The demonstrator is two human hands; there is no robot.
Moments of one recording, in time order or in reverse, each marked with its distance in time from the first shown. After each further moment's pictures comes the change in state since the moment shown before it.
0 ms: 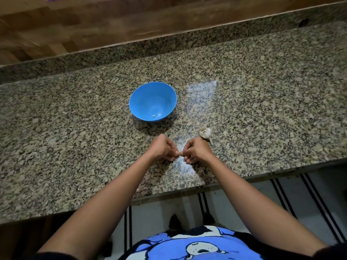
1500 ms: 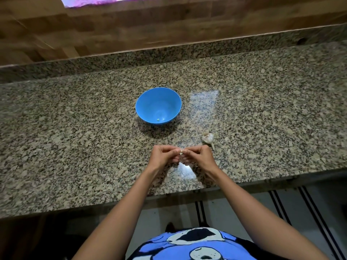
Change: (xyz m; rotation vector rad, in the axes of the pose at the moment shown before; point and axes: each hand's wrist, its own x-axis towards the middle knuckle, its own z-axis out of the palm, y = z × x) left_hand -0.025 -0.025 0.016 -0.524 0.172 0.175; right_hand -0.010 0.023 0.007 0.250 0.041 -0.376
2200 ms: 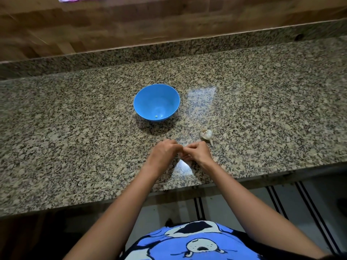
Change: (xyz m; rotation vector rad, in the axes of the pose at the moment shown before) left_hand -0.001 -0.004 0.003 1.111 0.004 0.726; right_hand -0.001 -0.011 0.009 -0.014 0.104 0.225
